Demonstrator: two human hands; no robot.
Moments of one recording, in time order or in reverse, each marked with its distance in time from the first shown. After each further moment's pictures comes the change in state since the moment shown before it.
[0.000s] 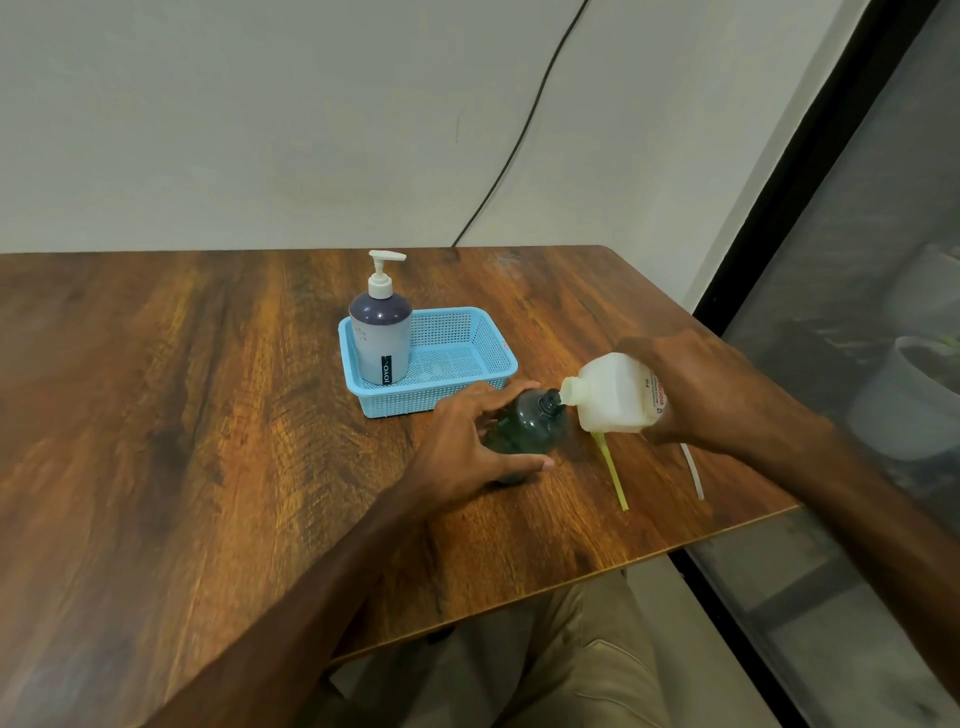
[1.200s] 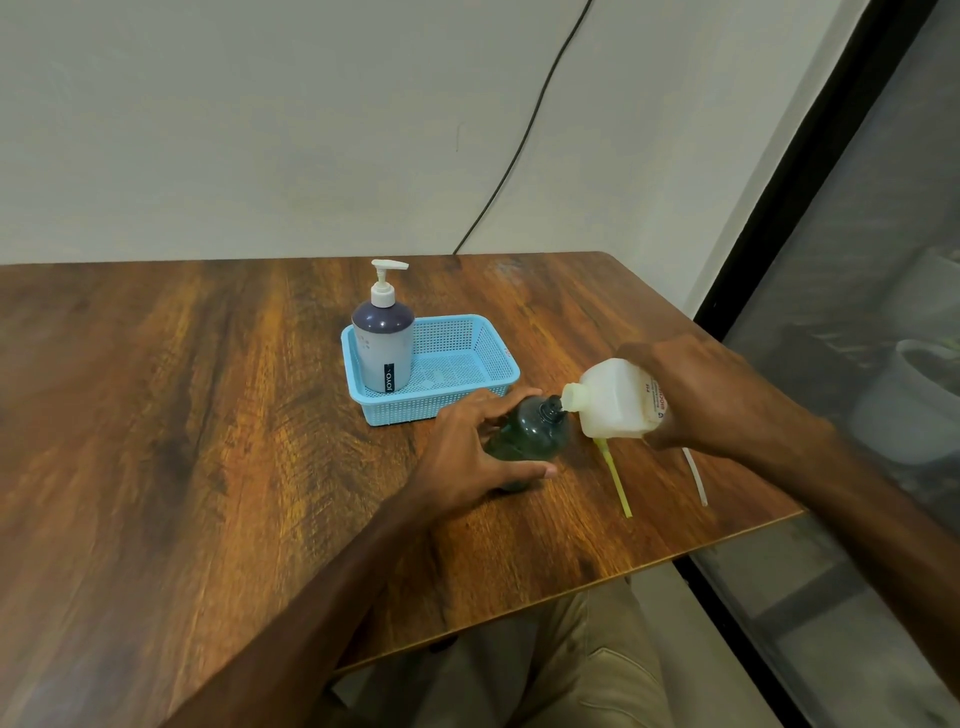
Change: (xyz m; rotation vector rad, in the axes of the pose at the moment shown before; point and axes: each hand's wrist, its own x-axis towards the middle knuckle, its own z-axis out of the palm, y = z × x) left_hand 0.000 0.005 0.000 0.001 0.012 -0.019; right_hand -0.002 -0.011 -0.014 -0.162 0.140 -0.129
